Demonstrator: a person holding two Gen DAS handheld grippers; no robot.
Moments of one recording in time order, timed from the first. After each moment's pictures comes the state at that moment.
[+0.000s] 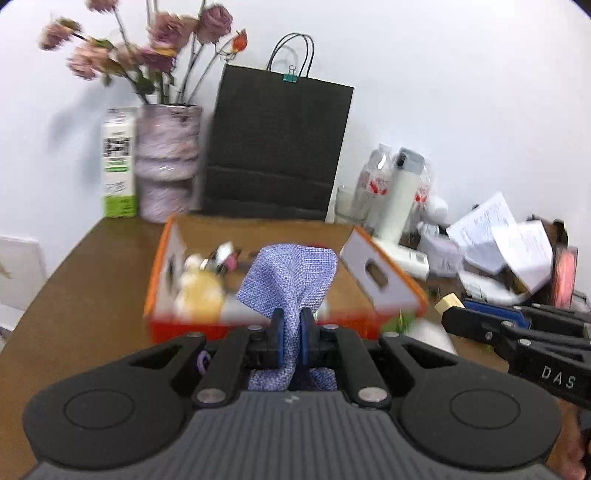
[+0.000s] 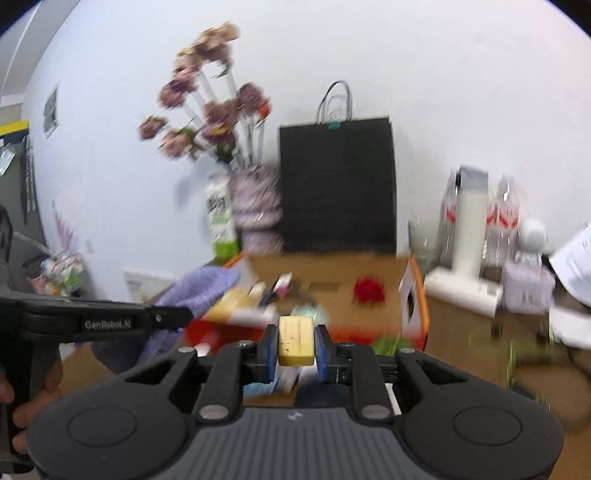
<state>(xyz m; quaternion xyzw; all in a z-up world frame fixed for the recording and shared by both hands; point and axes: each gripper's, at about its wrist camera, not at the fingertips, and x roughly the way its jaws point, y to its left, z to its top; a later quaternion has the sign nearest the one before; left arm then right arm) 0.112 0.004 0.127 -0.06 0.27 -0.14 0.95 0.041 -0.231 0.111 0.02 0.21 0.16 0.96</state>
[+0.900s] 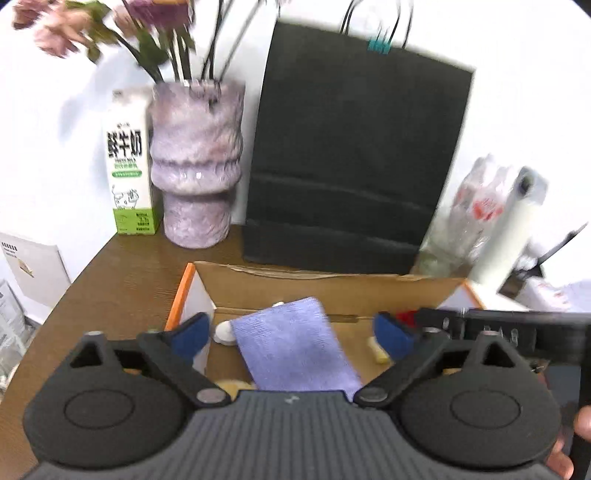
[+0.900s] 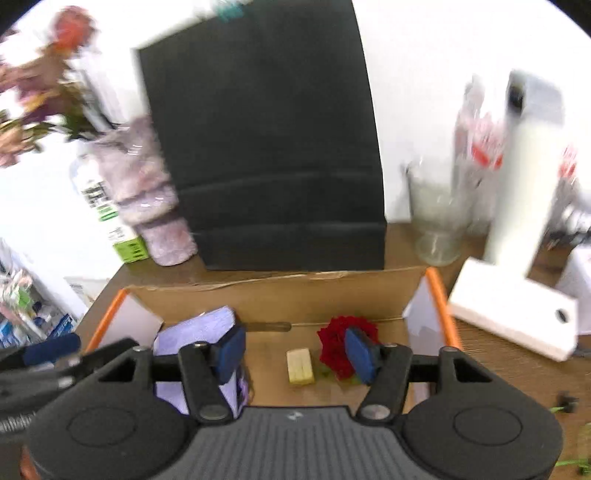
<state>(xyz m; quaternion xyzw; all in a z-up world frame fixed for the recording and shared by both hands) 0.260 0.002 0.114 -0.06 0.30 -0.04 0.95 0.304 -0.216 0.085 0.06 0.36 0.11 0.93</state>
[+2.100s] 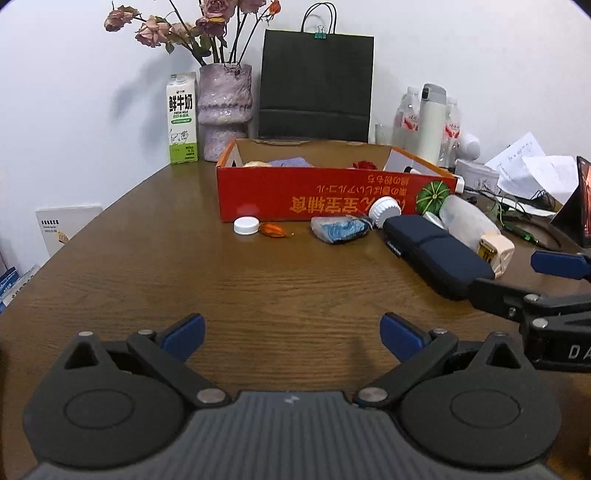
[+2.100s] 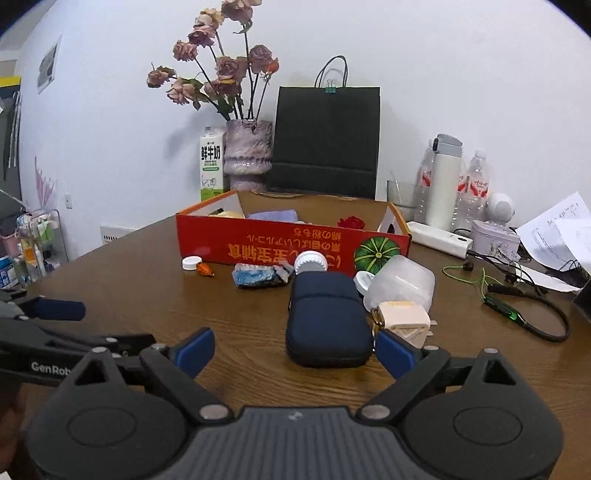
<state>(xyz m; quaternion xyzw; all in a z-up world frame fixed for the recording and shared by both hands) -0.042 0.009 0.024 0.00 0.28 -0.05 0.96 -0.066 -0.205 0.022 -0.04 0.22 0.11 0.97</state>
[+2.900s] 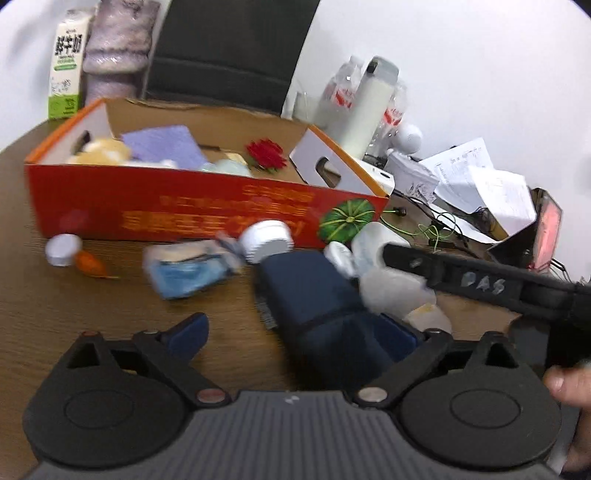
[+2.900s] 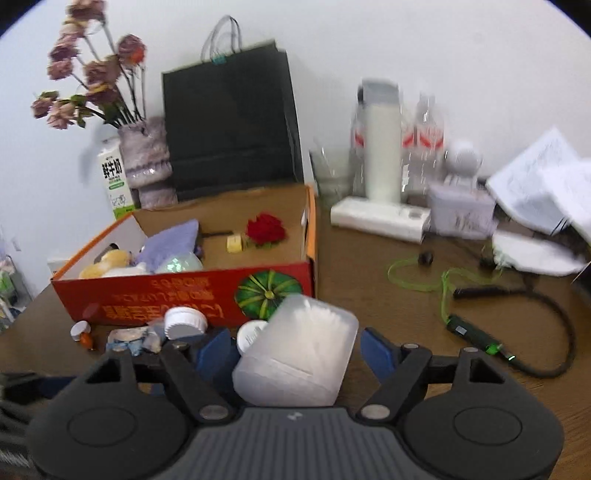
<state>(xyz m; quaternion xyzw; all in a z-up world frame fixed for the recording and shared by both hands) 0.090 -0.072 0.026 -0.09 0.36 -0.18 0.91 0.089 -0.295 0.031 0.06 0.30 0.06 0.95</state>
